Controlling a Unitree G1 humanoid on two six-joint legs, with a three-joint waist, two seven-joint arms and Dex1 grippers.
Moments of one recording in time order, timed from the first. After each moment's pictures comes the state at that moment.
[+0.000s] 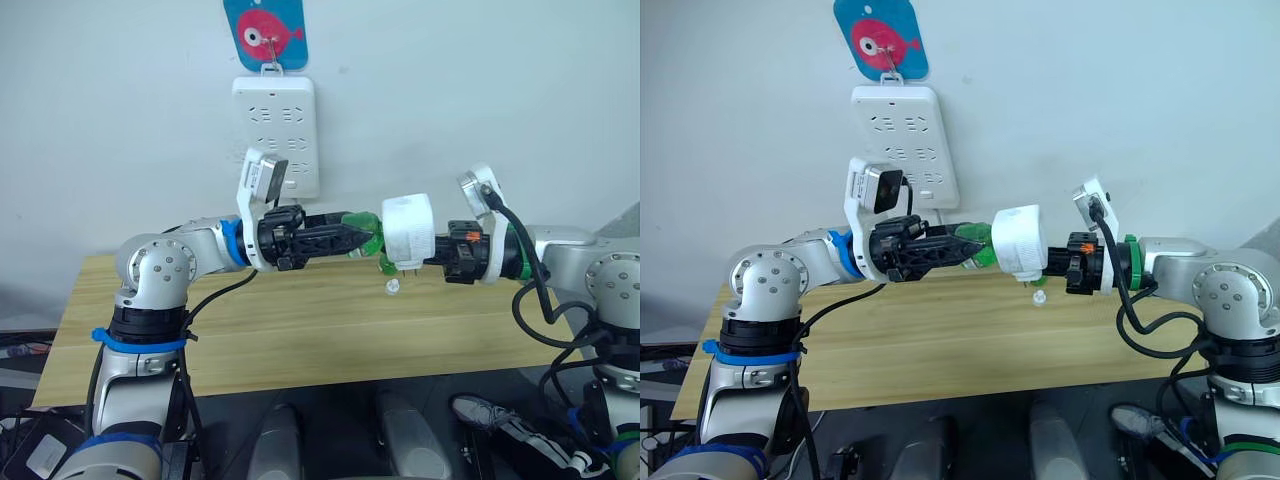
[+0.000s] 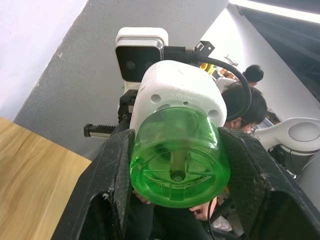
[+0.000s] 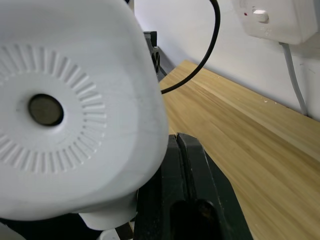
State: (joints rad) left arm -0.71 0.48 0.08 -0.09 -1.09 1.09 -1.00; right arm -0.64 -0.66 -0.12 -0.30 1.18 1.26 0.63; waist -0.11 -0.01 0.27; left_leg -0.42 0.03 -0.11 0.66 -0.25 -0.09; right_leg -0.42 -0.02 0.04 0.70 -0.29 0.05
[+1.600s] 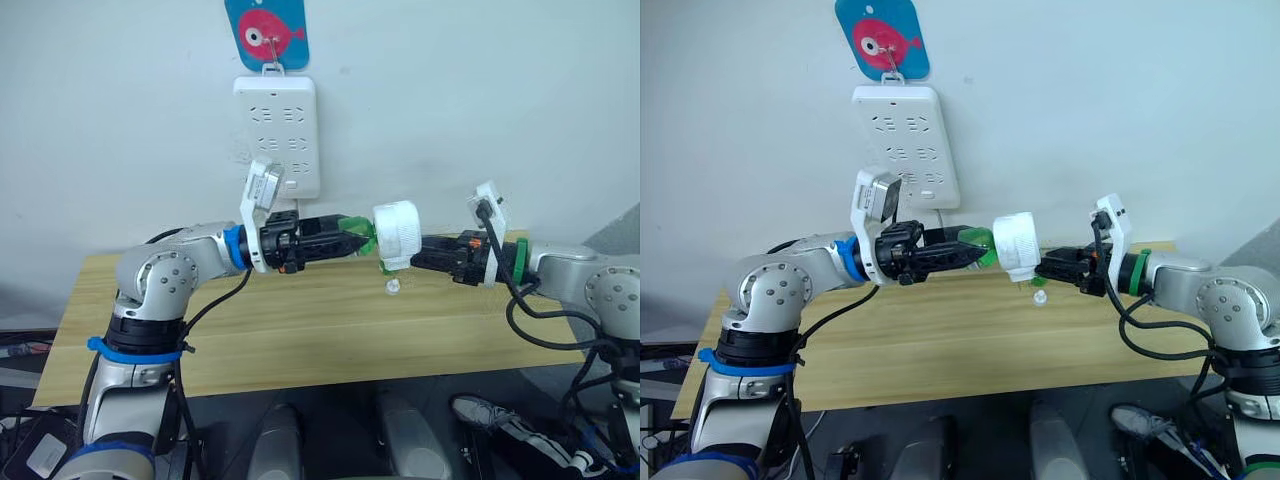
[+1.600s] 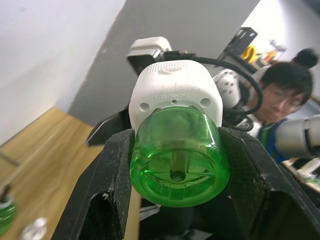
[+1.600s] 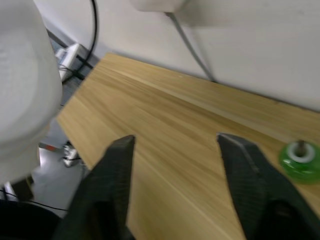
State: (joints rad) left arm -0.64 0.53 0.03 -0.13 -0.95 0.95 -0.97; right arm -0.52 -0.78 -0.05 -0.24 1.09 1.09 0.46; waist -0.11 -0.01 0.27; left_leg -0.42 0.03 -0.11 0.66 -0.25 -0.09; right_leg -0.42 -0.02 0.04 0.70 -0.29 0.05
